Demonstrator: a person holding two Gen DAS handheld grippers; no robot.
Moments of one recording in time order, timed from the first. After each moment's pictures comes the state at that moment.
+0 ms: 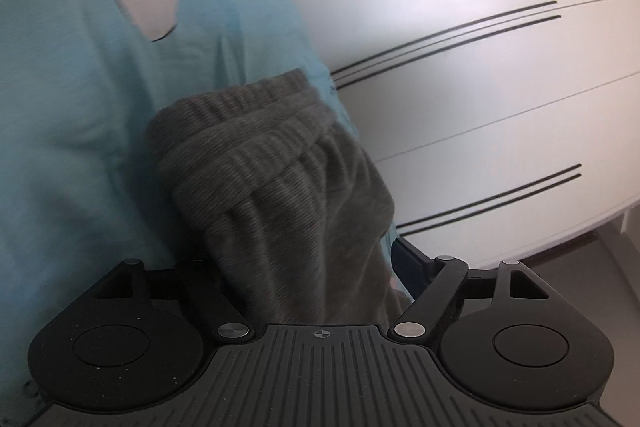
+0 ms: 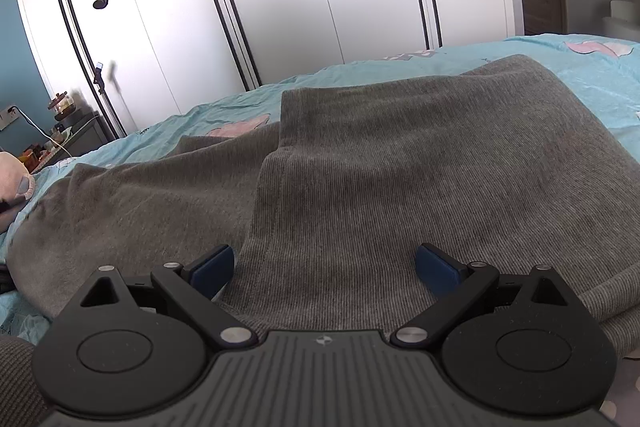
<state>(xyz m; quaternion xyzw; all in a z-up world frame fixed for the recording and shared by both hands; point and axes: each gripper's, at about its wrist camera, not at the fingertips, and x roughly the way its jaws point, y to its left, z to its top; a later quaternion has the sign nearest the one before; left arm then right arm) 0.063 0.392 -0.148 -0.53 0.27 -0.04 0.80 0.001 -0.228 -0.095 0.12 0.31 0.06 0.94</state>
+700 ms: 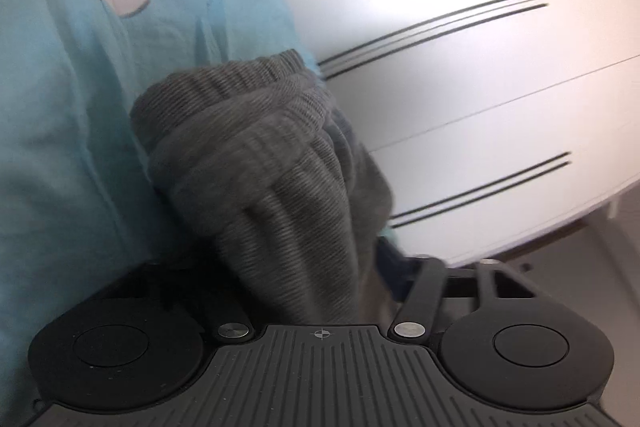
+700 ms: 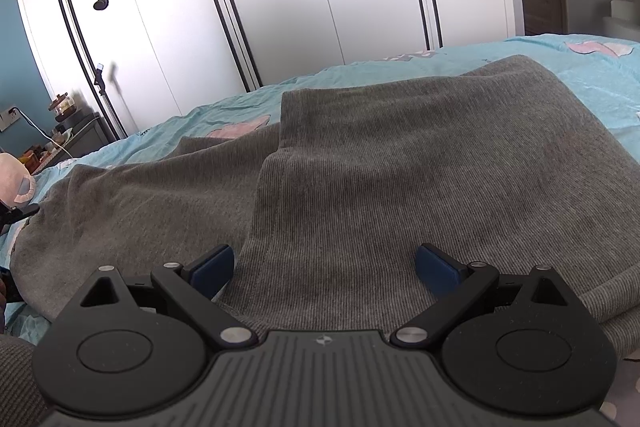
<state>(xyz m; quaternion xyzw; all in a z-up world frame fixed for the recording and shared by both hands) 0.066 0.404 -0.177 -0.53 0.24 -0.08 0.81 0.001 -0.228 -0.094 0.12 0.31 0.06 0.94</state>
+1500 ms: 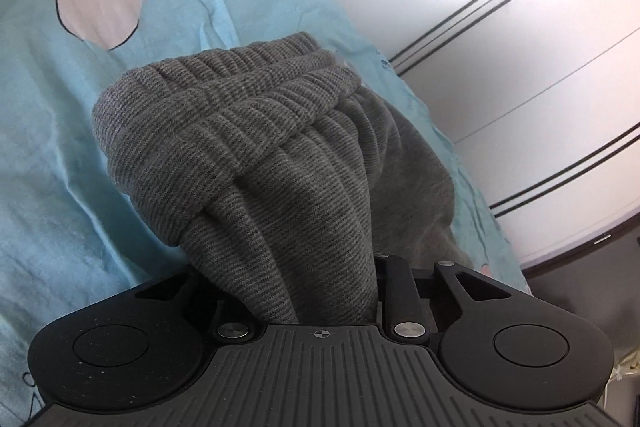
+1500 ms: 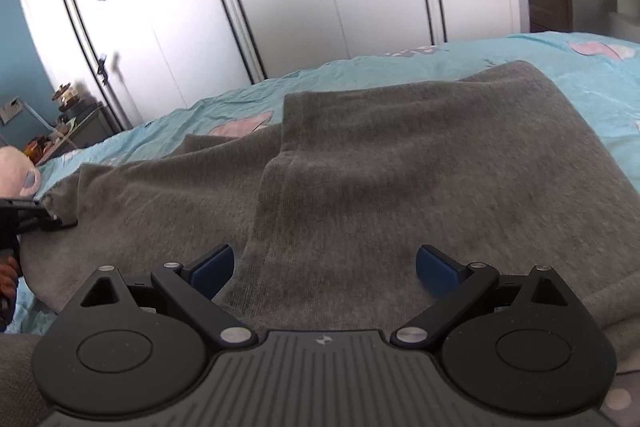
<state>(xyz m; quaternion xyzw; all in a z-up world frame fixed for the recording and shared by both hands) 0.120 0.335 -0.125 -0.41 0.34 0.07 0.84 0.001 -0.238 -0.076 0.12 0.33 0.06 0.93</state>
